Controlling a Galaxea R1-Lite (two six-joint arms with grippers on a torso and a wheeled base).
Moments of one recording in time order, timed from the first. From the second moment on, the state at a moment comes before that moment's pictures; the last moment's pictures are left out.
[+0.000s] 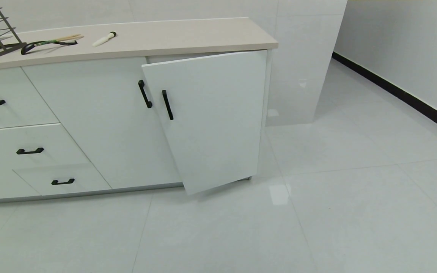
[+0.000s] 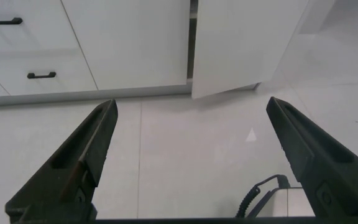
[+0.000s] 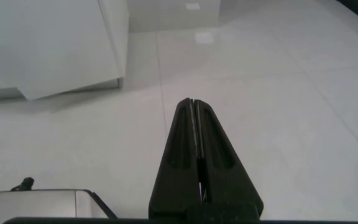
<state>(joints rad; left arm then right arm) 0.00 0.00 0.00 0.00 0.01 -0.03 -0.01 0.03 -0.01 0.00 -0.03 -0.01</state>
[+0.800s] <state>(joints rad) 0.00 0.00 0.00 0.00 0.01 -0.03 -0.01 0.00 0.00 0.00 -0.03 0.00</state>
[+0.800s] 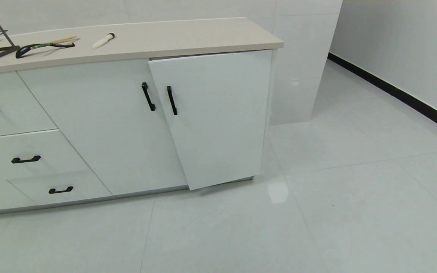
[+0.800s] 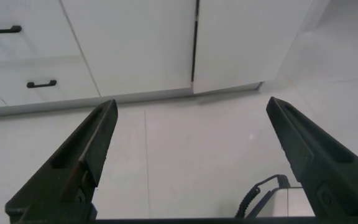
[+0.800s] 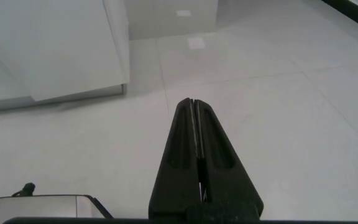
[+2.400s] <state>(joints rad) 0.00 0.00 0.00 0.00 0.01 -0.03 -0.01 0.00 0.00 0.00 -0.03 0.00</state>
